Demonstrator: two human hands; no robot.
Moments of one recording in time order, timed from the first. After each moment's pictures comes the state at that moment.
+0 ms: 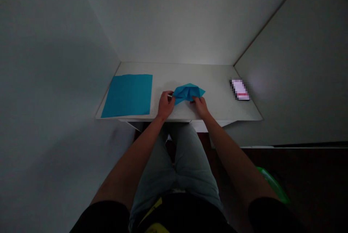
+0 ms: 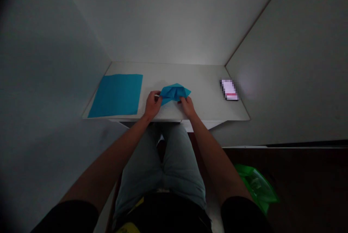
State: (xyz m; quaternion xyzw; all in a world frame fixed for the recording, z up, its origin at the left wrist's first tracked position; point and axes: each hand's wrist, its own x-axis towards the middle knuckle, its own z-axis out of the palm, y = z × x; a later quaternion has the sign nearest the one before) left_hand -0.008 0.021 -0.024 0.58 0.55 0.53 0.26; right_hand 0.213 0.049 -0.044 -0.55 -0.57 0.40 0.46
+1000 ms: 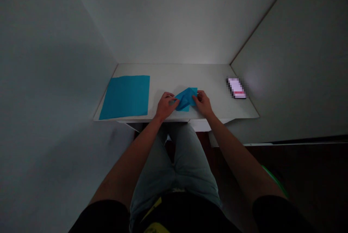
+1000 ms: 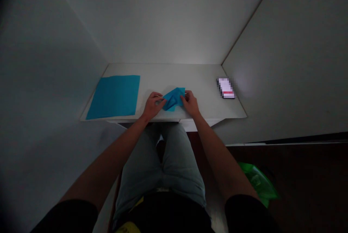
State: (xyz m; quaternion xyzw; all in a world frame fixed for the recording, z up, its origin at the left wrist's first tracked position) left_hand -0.009 0.014 -0.015 0.68 0.52 0.45 0.25; right_hand 0.243 0.044 -0.033 -0.53 -0.62 0.35 0.47
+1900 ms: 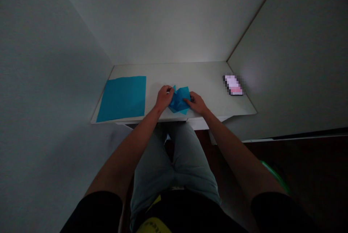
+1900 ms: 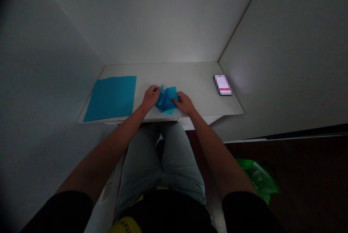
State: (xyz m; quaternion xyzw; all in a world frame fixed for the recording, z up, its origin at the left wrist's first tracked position) left_hand 0.009 0.060 0.010 0.61 0.57 0.46 0.29; right_hand 0.240 0.047 -0.030 -0.50 -0.73 0.29 0.36
